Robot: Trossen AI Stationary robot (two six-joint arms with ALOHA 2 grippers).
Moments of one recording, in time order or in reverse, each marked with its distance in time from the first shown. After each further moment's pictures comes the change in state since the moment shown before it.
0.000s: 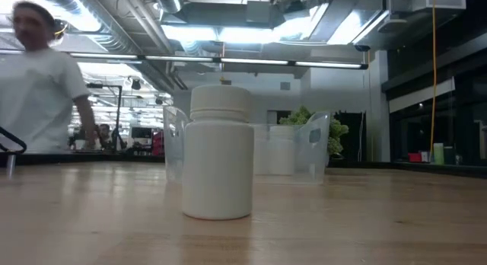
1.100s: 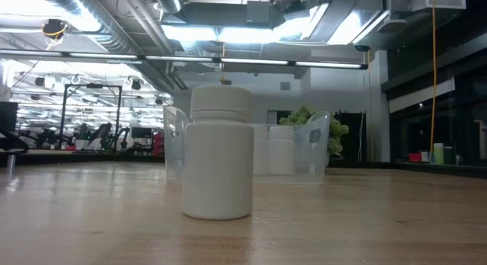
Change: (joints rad) left arm -0.061 0.087 -0.214 0.133 0.033 -0.350; right arm 0.000 0.001 0.000 0.000 -0.005 0.051
